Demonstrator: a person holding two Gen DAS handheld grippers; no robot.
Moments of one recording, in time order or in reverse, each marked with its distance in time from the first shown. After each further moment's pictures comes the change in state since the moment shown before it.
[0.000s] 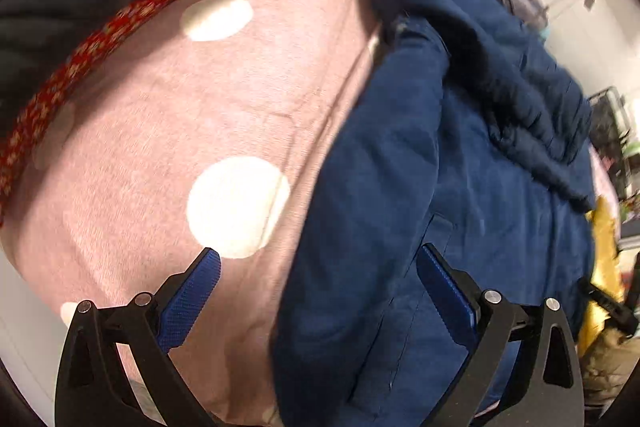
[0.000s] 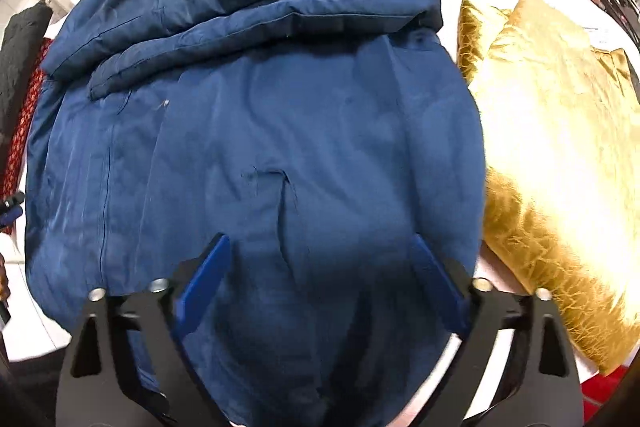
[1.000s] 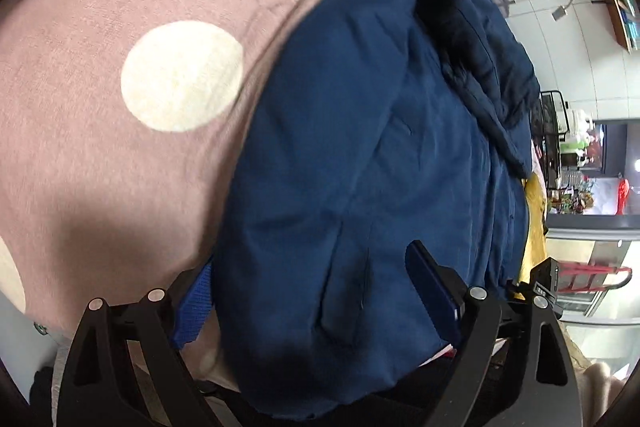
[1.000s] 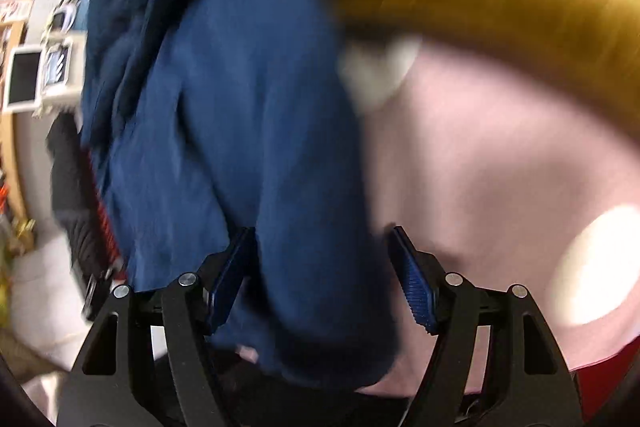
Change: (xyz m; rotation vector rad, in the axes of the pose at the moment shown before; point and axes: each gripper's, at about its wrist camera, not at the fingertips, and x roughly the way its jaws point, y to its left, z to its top) left arm 0.020 0.014 -0.051 -0.070 0.180 -0.304; right arm 0.043 -0.070 -0.037 0.404 0.257 0.466
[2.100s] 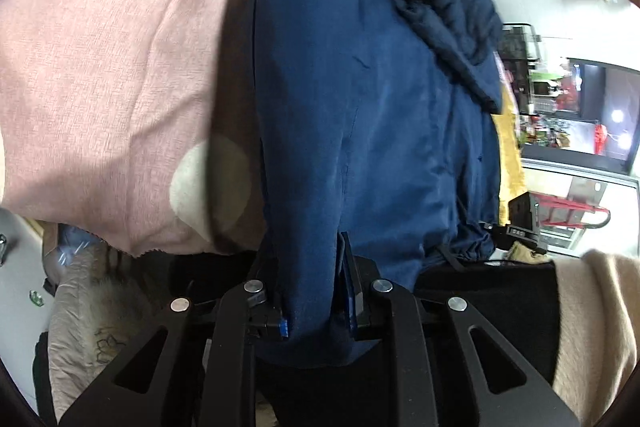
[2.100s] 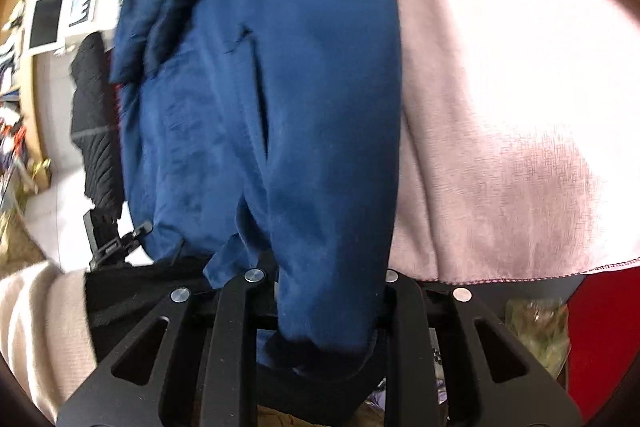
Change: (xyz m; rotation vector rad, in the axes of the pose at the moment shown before) left arm -0.011 -0.002 -0.051 0.087 0.255 -0.088; right arm -0.011 0.001 -0.057 -0.025 0.153 0.004
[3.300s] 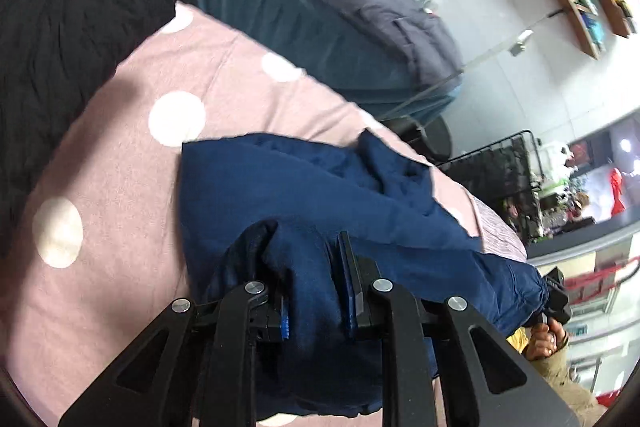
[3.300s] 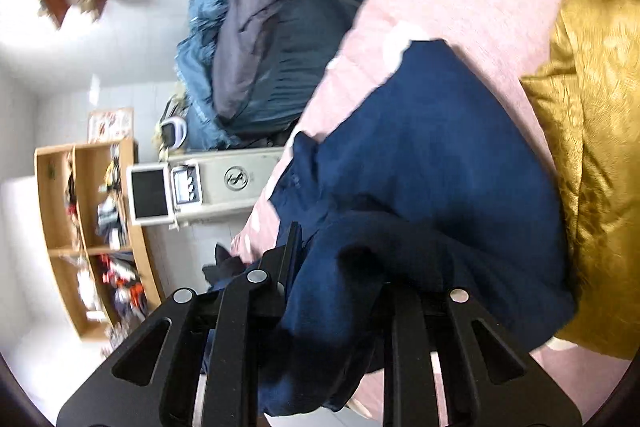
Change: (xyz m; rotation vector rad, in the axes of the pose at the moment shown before) left arm -0.078 -0.122 0.269 0.063 -0.488 0.088; right arm -0.117 0.085 0.228 0.214 -0.464 0.480
